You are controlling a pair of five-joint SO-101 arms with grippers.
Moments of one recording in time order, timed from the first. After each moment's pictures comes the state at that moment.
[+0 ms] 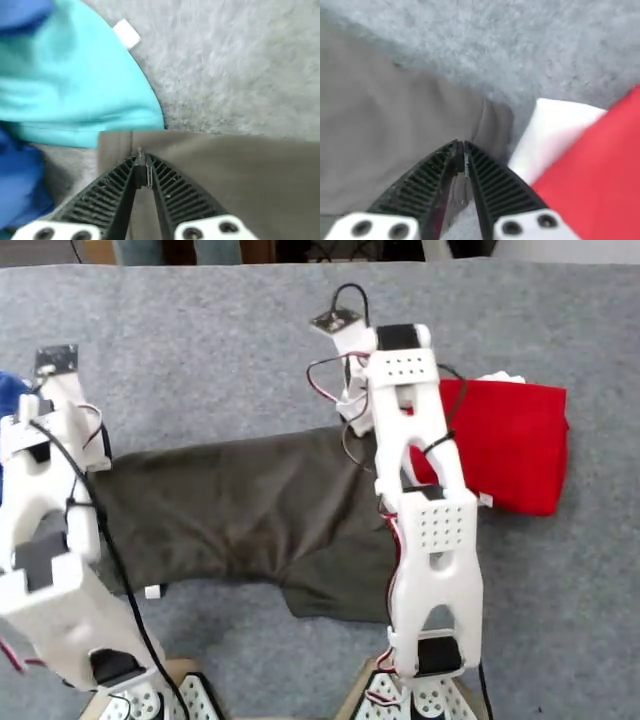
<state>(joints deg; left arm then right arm) -27.1 16.3 8.7 57.1 -10.4 -6.9 49.3 -47.1 92.8 26.9</state>
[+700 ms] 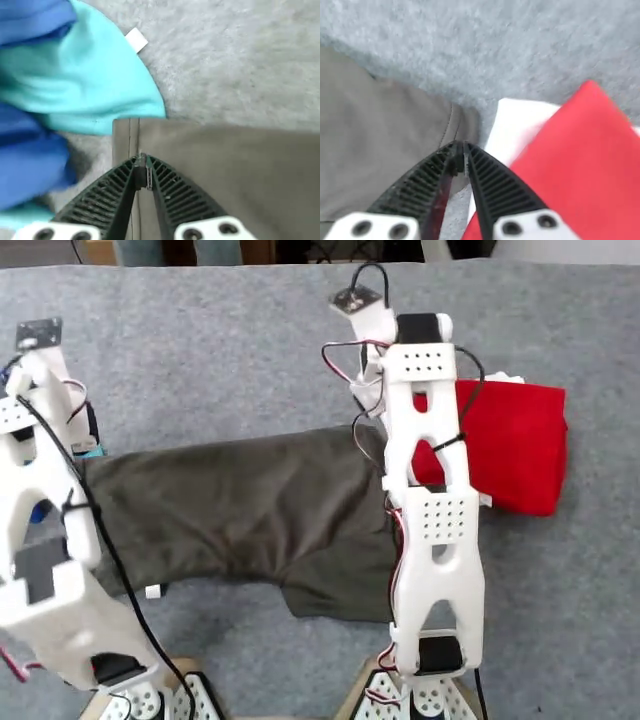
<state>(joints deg) -27.1 9.4 -4.5 76.3 -10.4 -4.5 53.6 -66.6 100.7 27.2</state>
